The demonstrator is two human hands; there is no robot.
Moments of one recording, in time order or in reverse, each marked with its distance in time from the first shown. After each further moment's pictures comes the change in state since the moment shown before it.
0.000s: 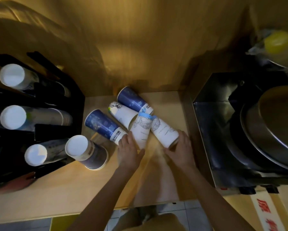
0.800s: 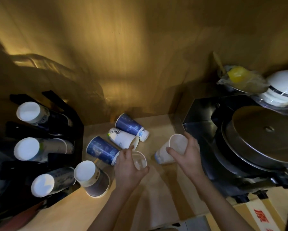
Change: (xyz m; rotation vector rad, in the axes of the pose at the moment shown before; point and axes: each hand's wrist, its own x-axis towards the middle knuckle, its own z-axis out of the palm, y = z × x) left_hand -0.012 0.008 -0.057 -0.212 0.121 0.183; right_hand -0.029 -0.076 -0.076 0.218 0.291 -0.038
